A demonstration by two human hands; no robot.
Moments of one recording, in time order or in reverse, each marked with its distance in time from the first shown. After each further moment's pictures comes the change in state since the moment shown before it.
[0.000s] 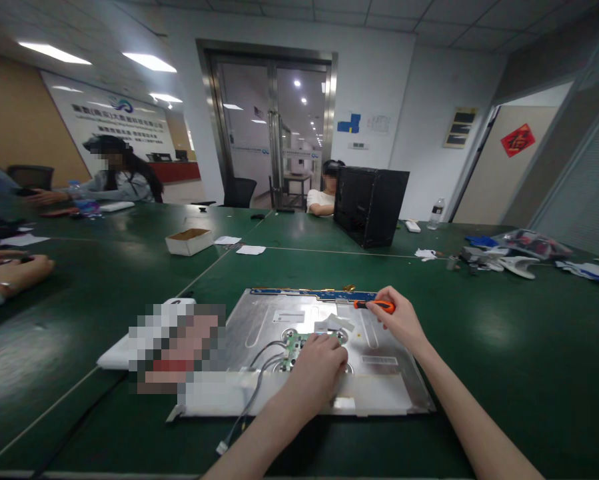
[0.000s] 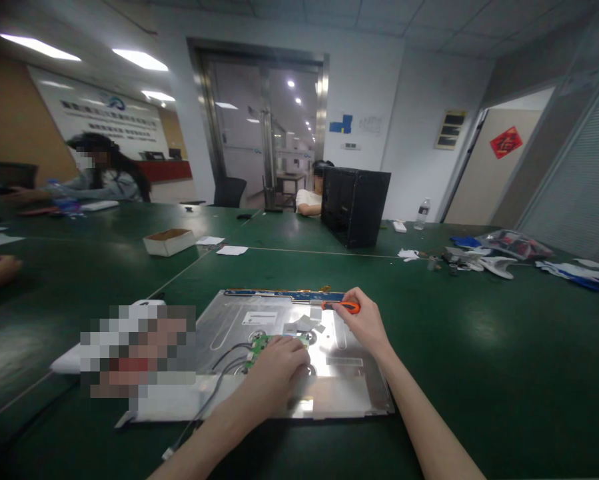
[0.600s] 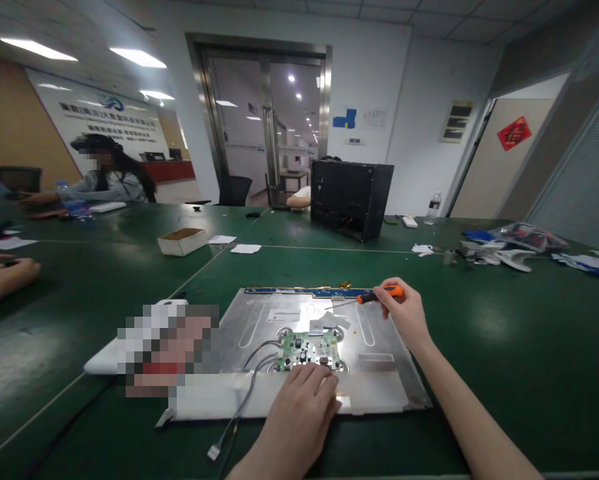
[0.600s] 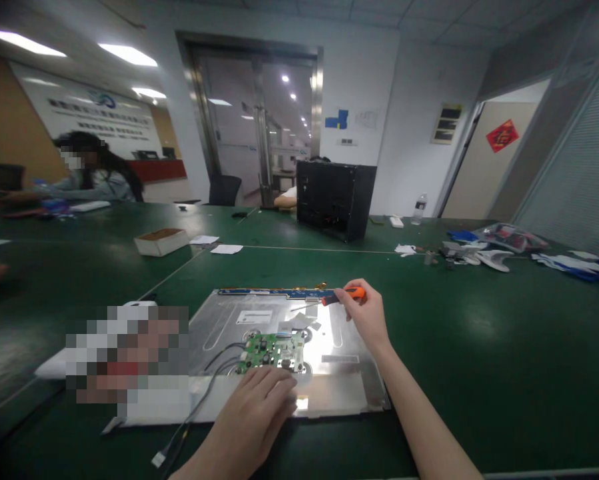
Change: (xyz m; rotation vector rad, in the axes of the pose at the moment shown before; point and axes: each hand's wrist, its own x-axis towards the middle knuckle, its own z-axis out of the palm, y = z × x) left_hand -0.051 0.010 0.013 -0.105 0.167 0.048; right_hand -0.001 -0.016 -0.006 0.233 0.163 0.001
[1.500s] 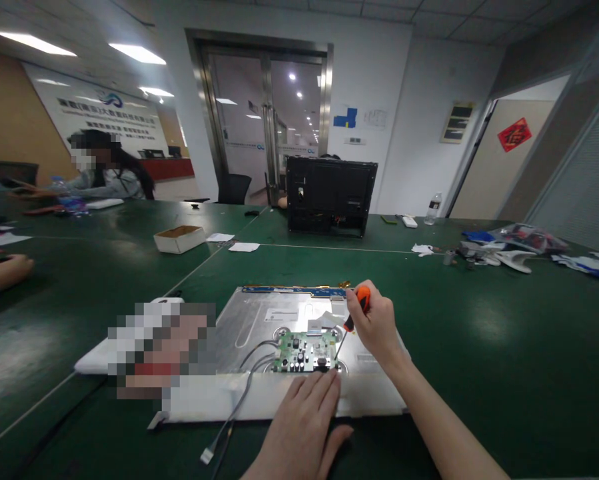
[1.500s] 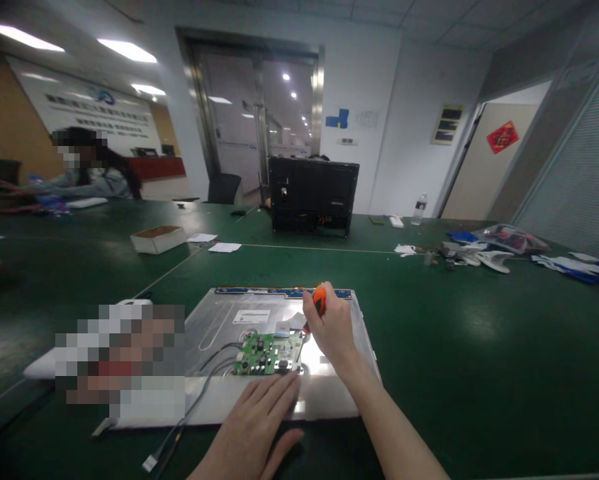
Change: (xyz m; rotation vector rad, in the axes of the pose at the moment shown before) left_hand -0.014 0.001 0.016 0.076 -0.059 0.054; right_hand -0.020 -0.027 0.048 -0.335 0.013 -0.350
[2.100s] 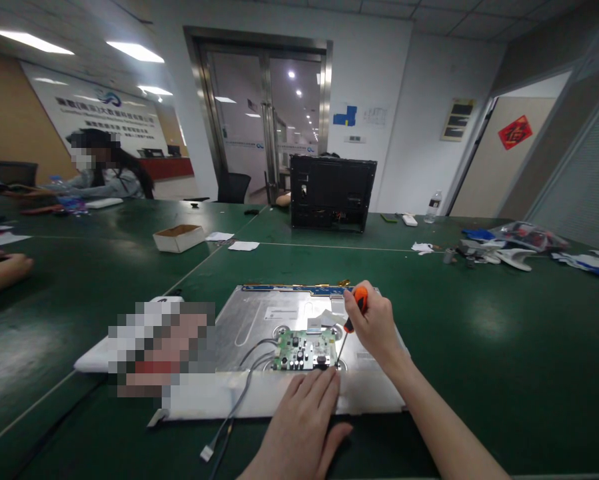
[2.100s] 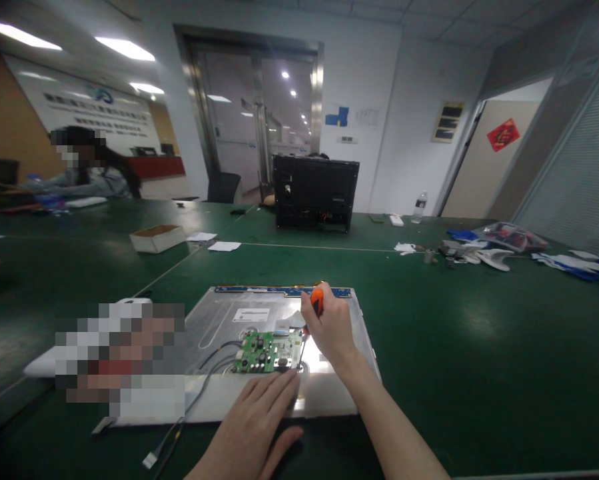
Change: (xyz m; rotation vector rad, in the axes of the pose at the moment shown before) left_hand -0.002 0.000 0.001 0.000 0.010 0.010; right_hand -0.003 0.000 0.001 -0.035 -0.027 -0.013
